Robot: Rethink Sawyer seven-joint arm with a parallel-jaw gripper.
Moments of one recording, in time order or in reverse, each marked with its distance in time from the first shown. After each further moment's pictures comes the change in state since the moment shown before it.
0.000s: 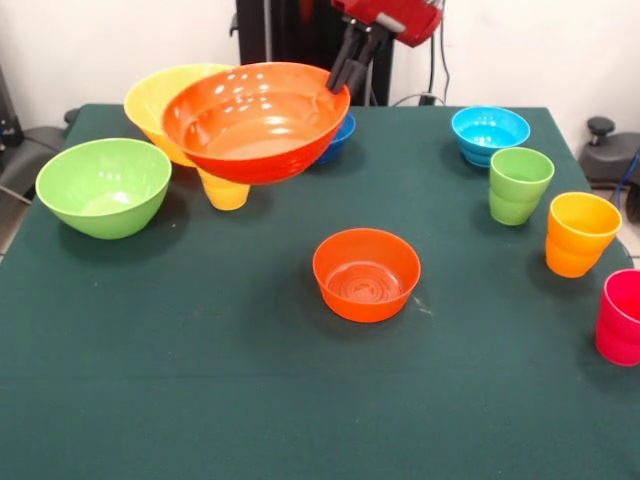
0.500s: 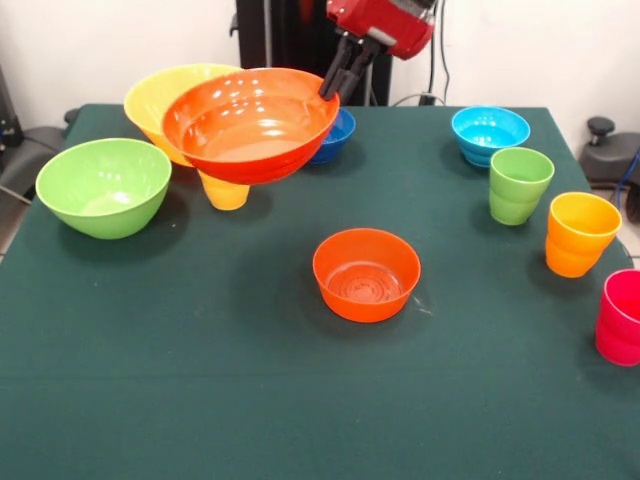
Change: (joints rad) arm 0.044 0.067 -0.064 -0.006 0.011 0.000 0.080
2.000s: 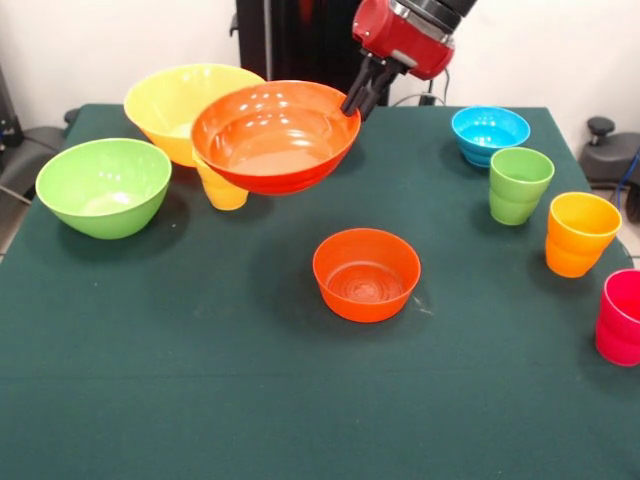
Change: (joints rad) arm 0.128 0.114 -0.107 -0.061 0.094 0.000 0.025
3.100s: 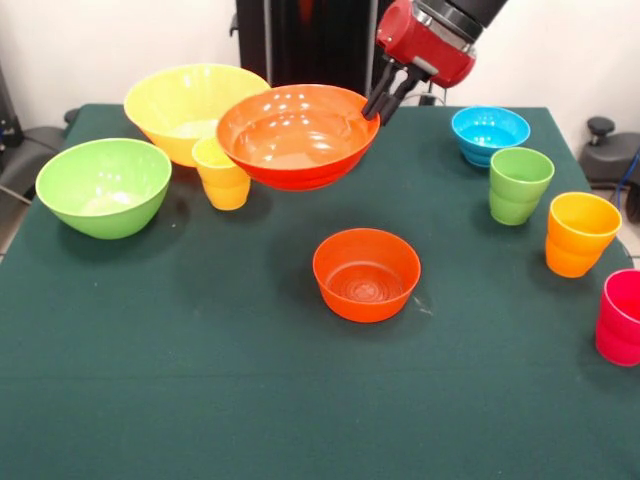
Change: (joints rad) arm 0.117 0.086 -0.104 -0.034 0.102 -0.020 0.090
